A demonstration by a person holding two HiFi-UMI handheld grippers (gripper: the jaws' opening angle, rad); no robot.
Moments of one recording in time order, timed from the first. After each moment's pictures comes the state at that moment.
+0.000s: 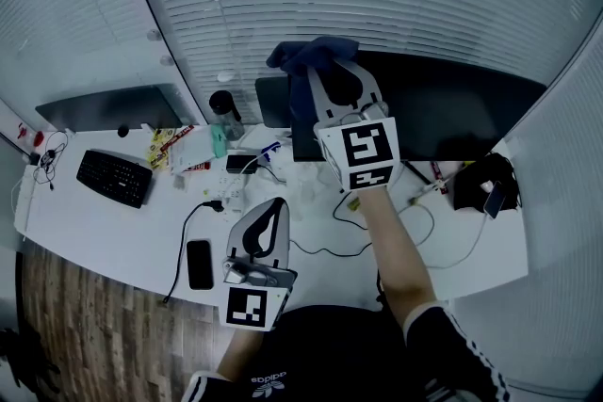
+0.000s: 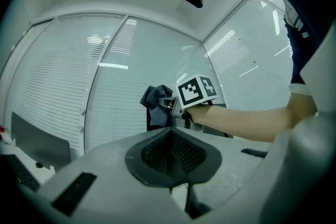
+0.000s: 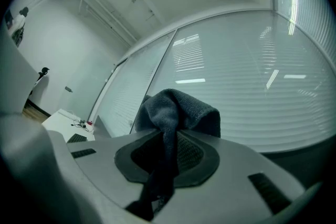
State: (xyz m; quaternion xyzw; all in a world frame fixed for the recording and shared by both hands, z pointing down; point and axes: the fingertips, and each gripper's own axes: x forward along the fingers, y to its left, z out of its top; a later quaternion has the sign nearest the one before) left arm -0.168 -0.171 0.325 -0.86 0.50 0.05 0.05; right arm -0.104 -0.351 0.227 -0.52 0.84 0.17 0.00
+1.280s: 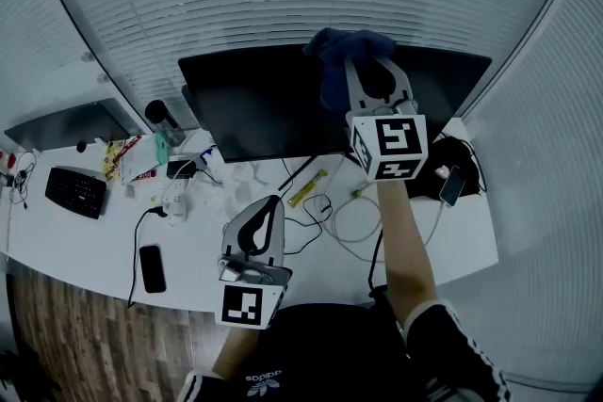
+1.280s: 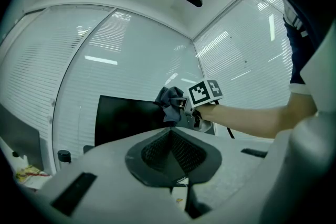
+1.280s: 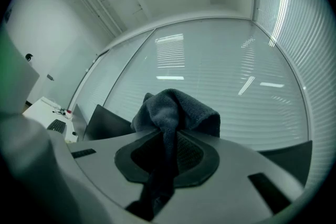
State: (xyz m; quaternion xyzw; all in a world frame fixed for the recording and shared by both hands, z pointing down) left arm -0.012 -0.160 0.324 -0.89 0.46 0.06 0.04; right arm 0.133 -0.334 0.223 -0.61 0.77 0.17 -0.01
